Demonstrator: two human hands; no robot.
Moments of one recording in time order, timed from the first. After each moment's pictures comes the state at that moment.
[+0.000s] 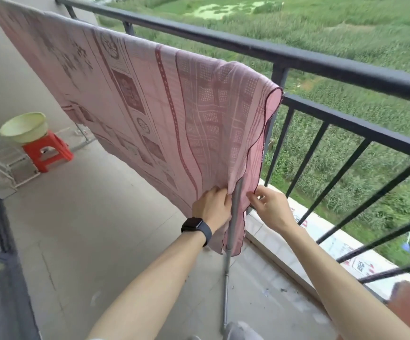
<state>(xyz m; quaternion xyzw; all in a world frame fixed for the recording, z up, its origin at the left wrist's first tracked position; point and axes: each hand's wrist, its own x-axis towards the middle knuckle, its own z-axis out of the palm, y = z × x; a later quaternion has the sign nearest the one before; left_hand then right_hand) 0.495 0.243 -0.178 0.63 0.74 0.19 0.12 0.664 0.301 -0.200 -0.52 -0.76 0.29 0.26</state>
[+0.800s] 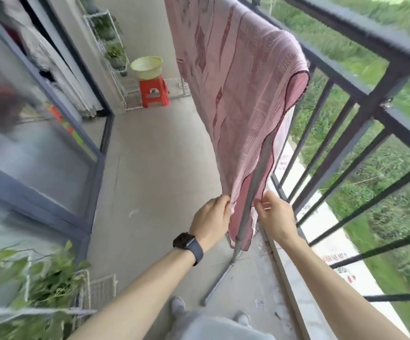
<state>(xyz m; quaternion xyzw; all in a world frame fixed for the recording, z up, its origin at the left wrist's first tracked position) 0.575 0.179 -0.196 0.39 0.86 0.31 0.11 0.676 0.336 -0.236 -0.35 -0.84 0.38 0.16</state>
